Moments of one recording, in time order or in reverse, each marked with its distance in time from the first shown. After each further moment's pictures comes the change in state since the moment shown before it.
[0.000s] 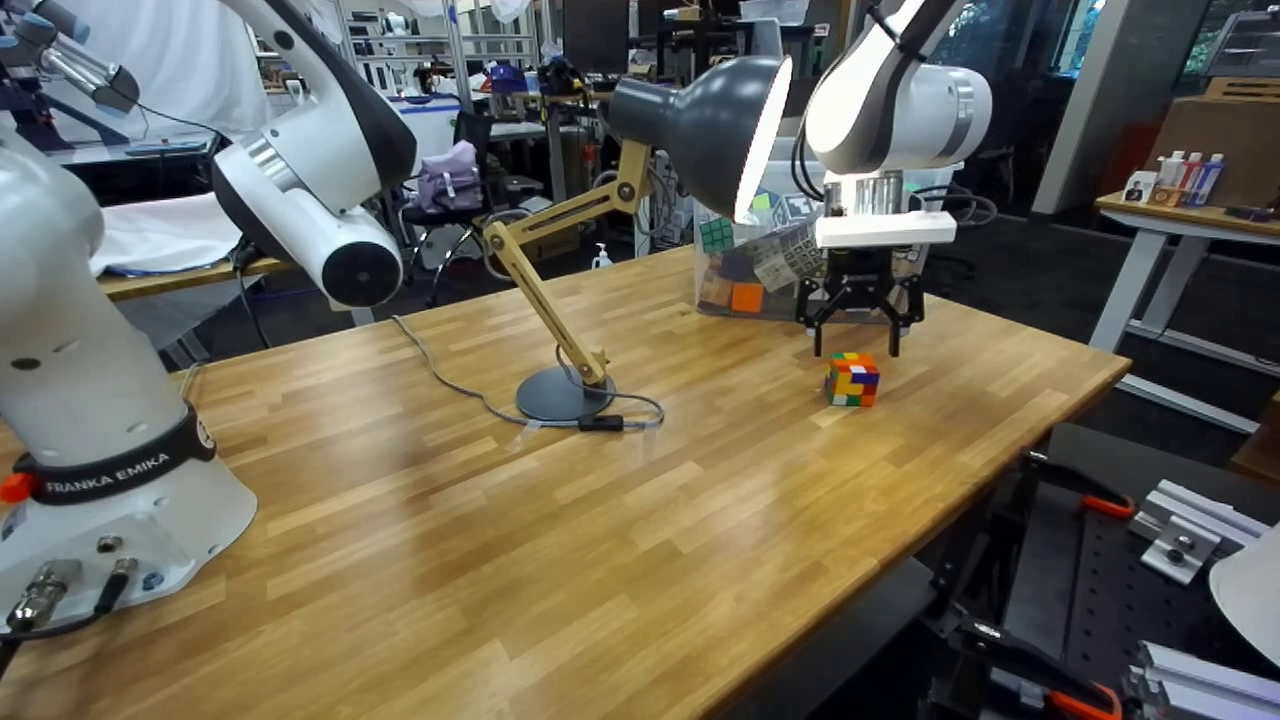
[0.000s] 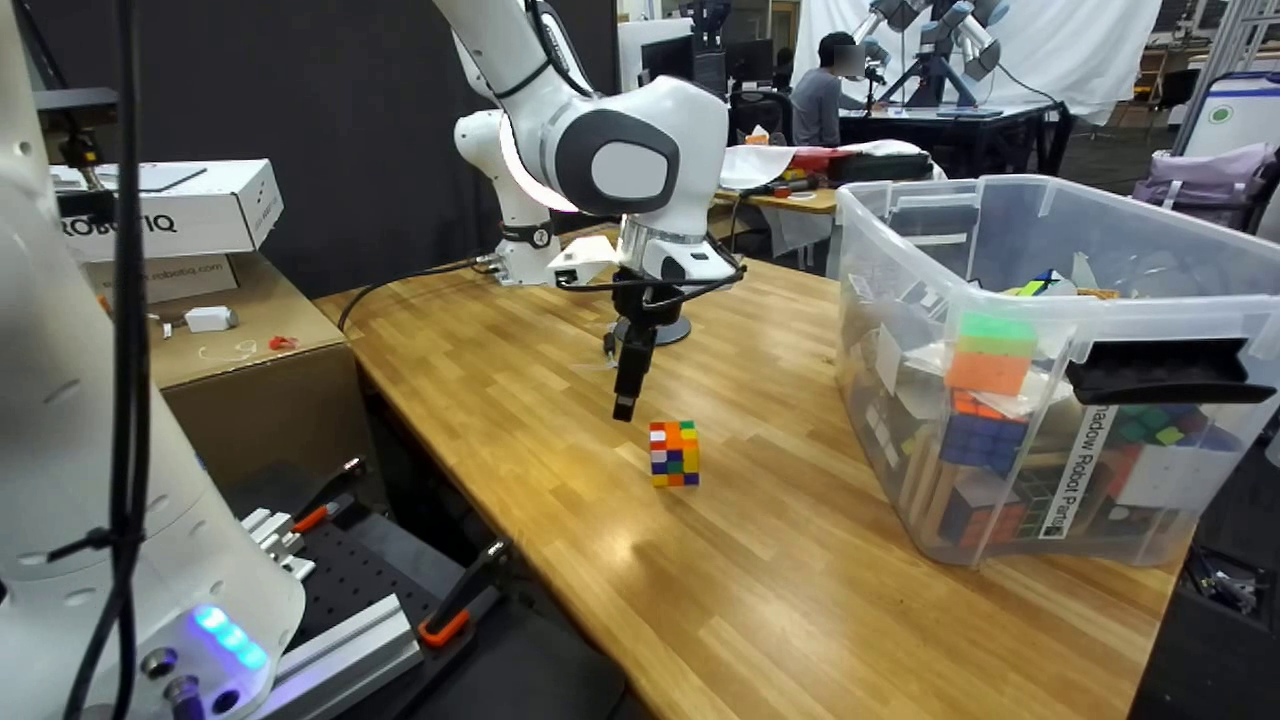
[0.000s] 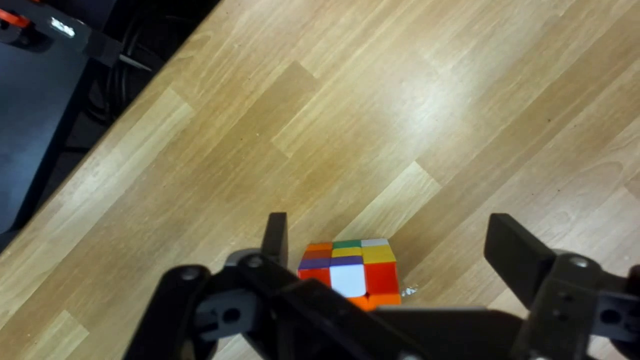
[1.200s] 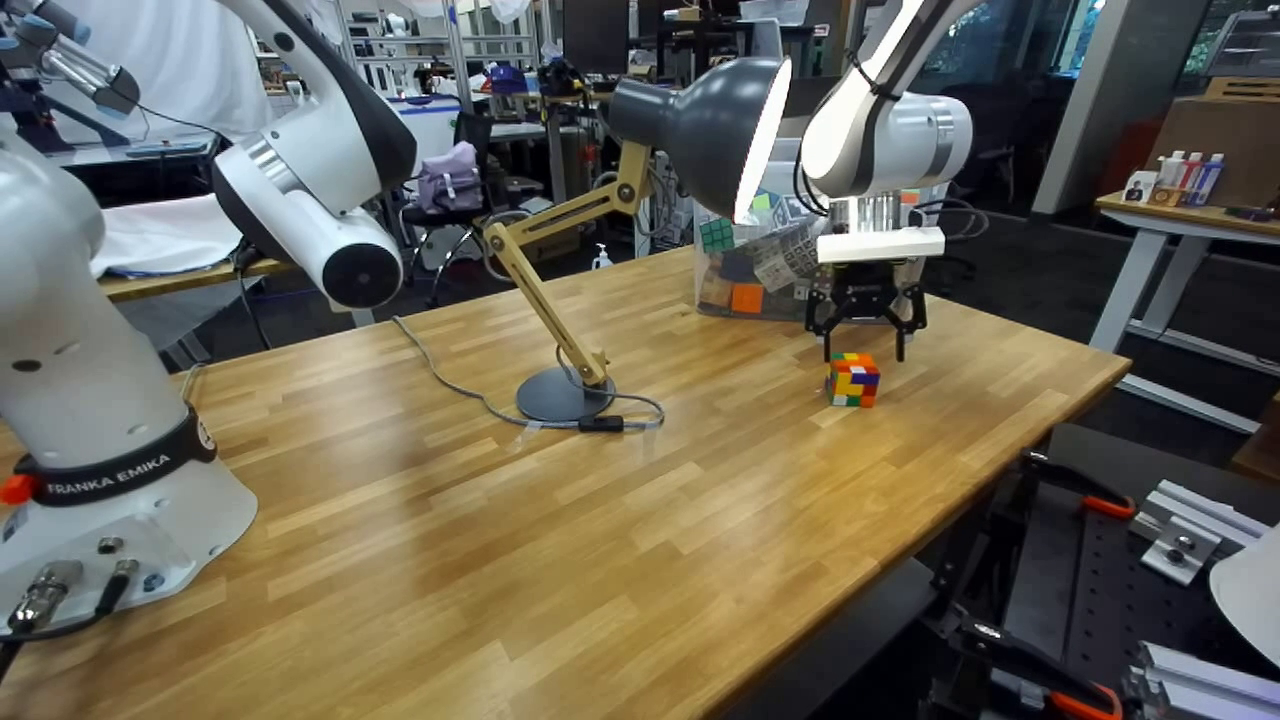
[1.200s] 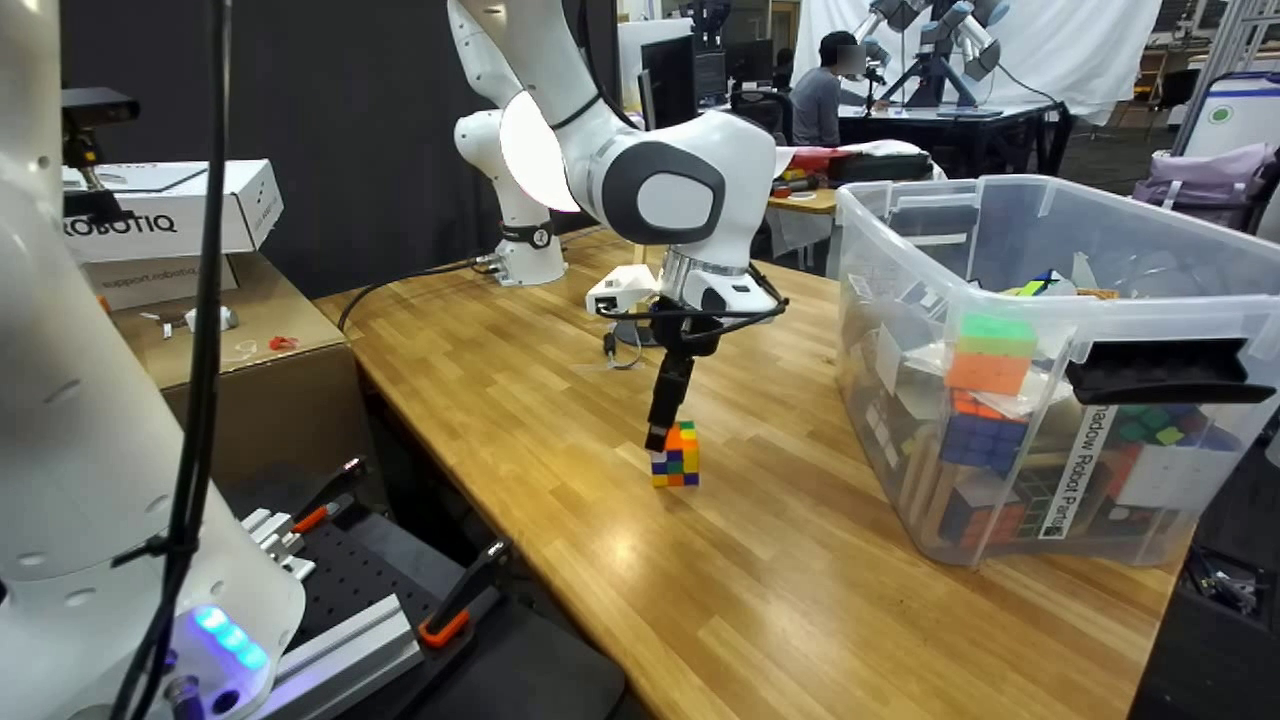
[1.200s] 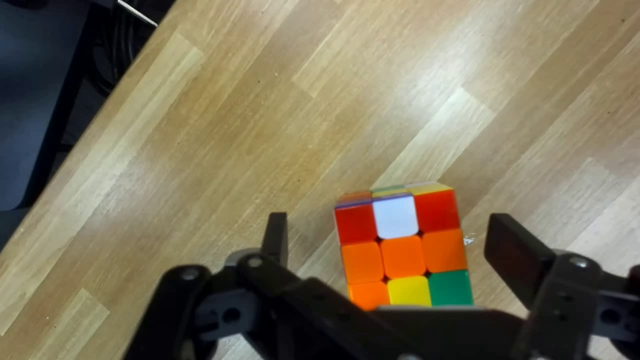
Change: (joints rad) arm -0.001 0.132 -0.076 0.104 0.009 -0.021 0.000
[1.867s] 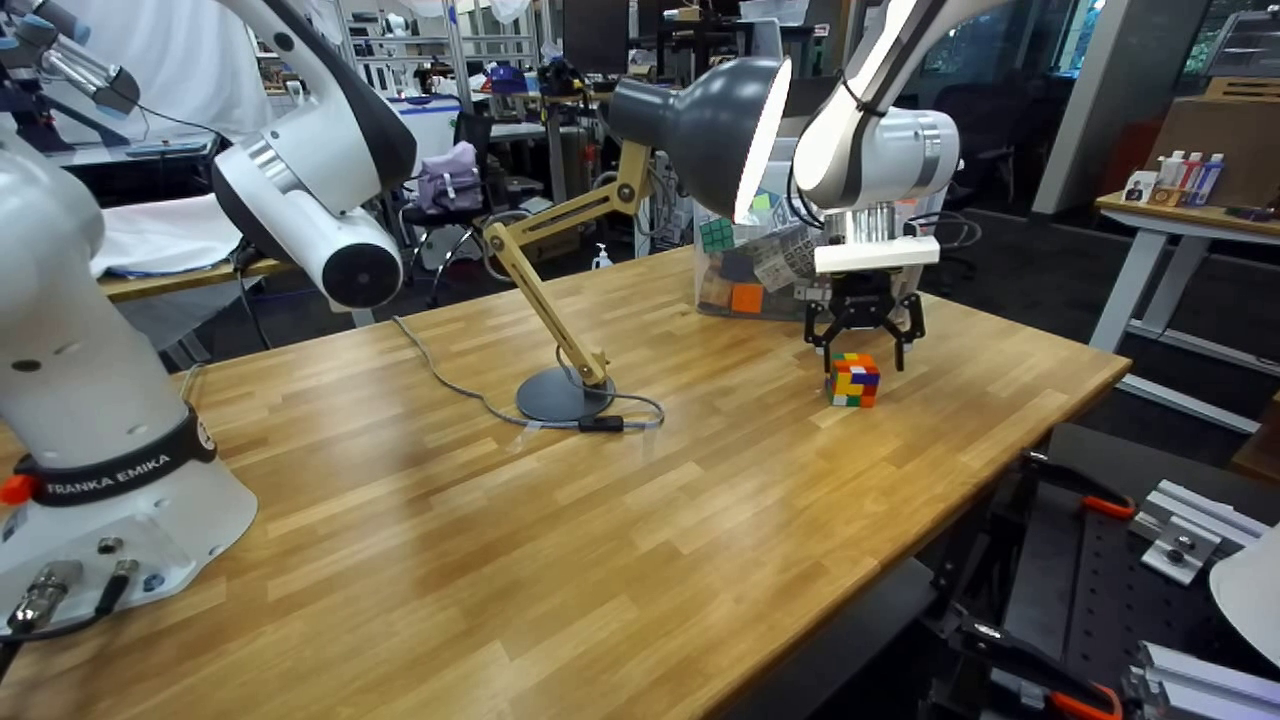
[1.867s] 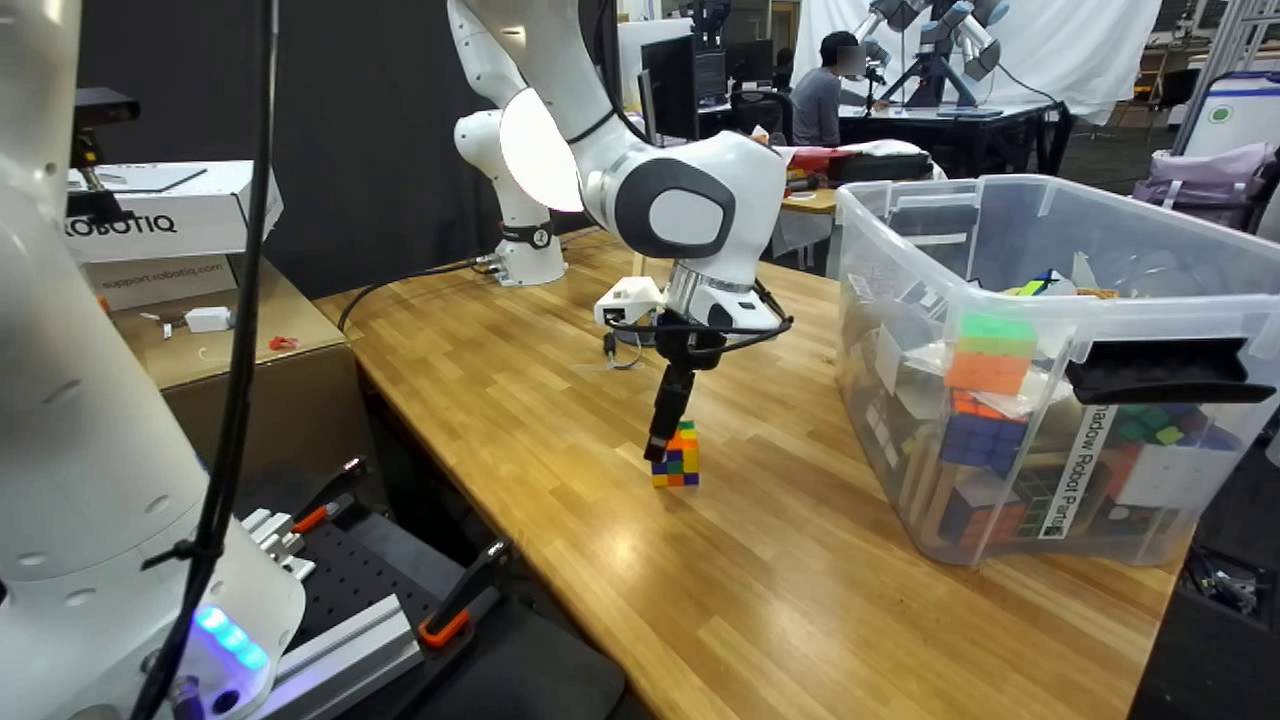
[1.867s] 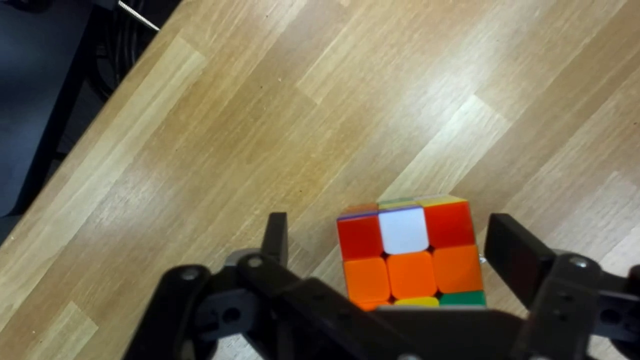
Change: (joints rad) arm -0.003 0.059 -0.001 0.045 0.025 -0.045 -0.034
